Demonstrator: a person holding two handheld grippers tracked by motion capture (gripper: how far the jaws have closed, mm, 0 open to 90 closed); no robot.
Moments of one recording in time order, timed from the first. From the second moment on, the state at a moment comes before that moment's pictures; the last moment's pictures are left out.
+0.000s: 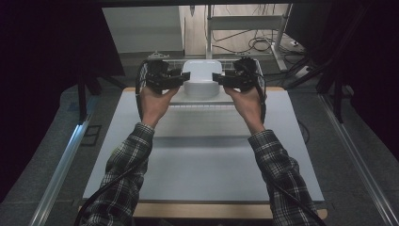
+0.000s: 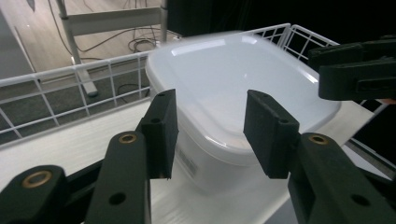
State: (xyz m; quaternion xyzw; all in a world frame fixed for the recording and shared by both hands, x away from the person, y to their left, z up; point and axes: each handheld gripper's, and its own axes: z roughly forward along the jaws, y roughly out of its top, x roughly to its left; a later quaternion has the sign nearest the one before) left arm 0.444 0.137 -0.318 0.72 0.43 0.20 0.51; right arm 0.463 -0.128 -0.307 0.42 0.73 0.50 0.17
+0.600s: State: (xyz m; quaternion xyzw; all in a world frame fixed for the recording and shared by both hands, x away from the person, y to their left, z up) left arm 0.407 0.149 -0.323 0.73 0.38 0.17 0.54; right arm 0.438 -0.140 -0.306 0.37 0.75 0.52 0.16
